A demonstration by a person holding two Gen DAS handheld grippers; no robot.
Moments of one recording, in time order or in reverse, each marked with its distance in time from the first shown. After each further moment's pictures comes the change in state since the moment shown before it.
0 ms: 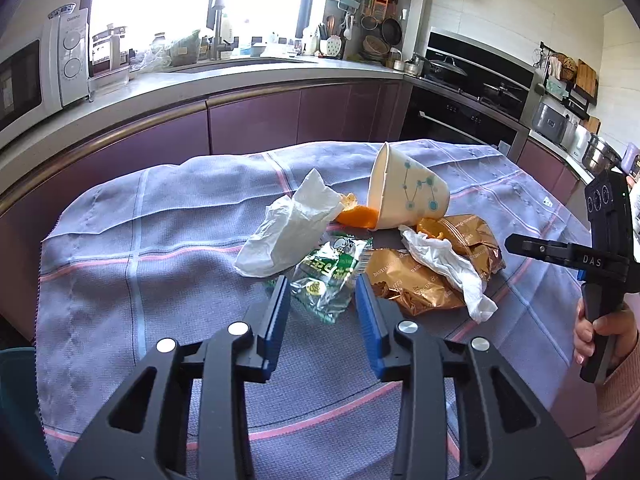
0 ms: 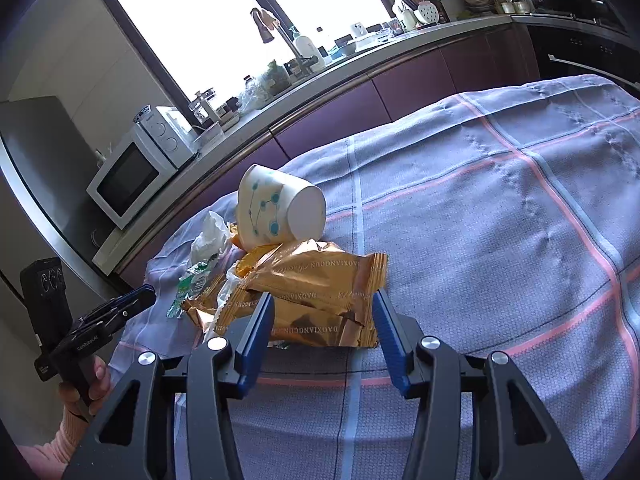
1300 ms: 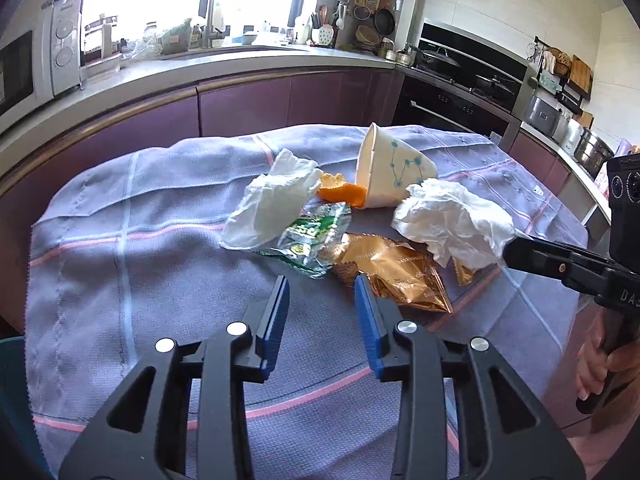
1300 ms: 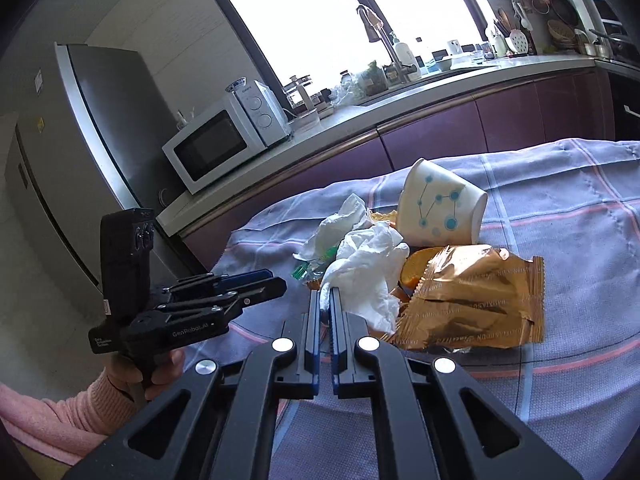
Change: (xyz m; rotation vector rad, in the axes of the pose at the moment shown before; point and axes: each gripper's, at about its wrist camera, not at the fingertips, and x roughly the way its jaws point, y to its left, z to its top) left arm 0.002 -0.005 -0.013 -0.012 0.049 -0.053; right arm -0.005 0.102 -0.029 -0.198 -0.010 0.197
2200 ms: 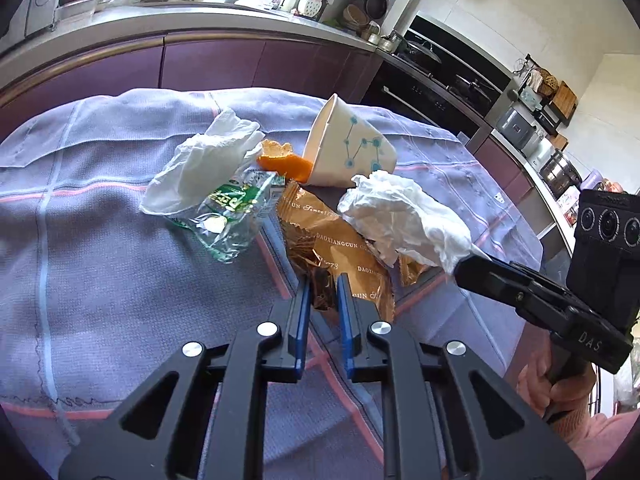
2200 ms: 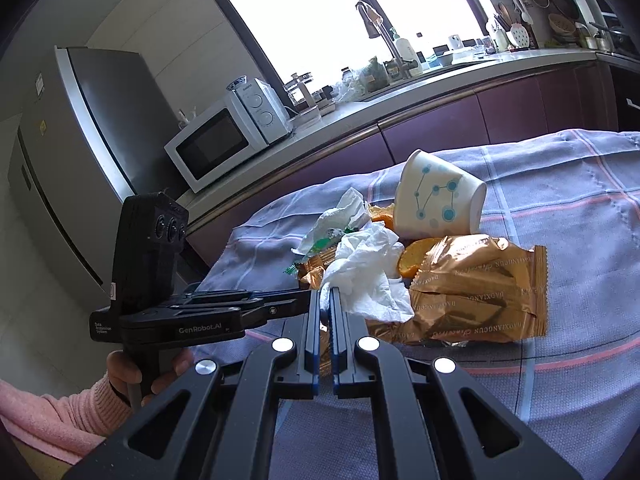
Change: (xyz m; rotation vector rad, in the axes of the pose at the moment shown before) left arm 0.031 -0.026 0.003 -0.119 0.087 -0.177; right arm -0.001 -0.001 -0.001 -0.001 0.002 0.031
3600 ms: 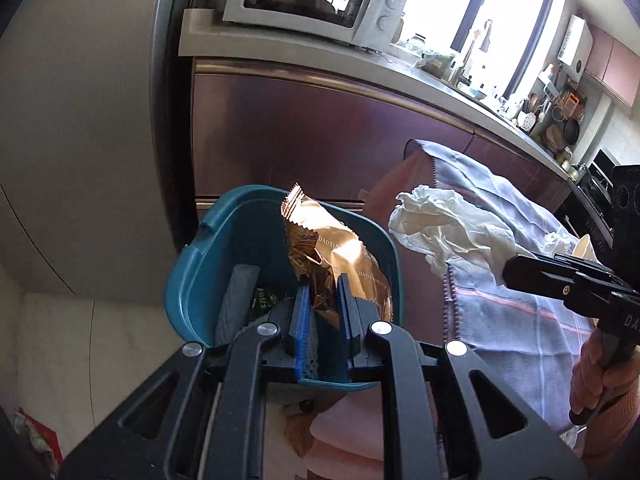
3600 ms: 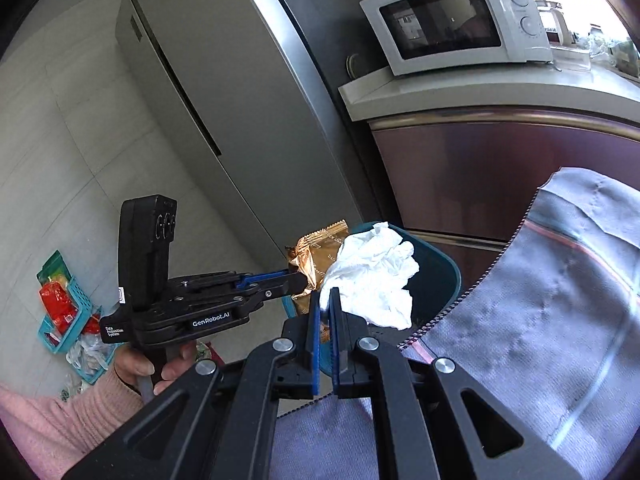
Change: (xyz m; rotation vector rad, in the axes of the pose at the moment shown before) left arm -0.279 0.266 -0.152 -0.473 -0.264 0.590; right arm 0.241 0.273 -0.003 -0.379 0.432 0.470
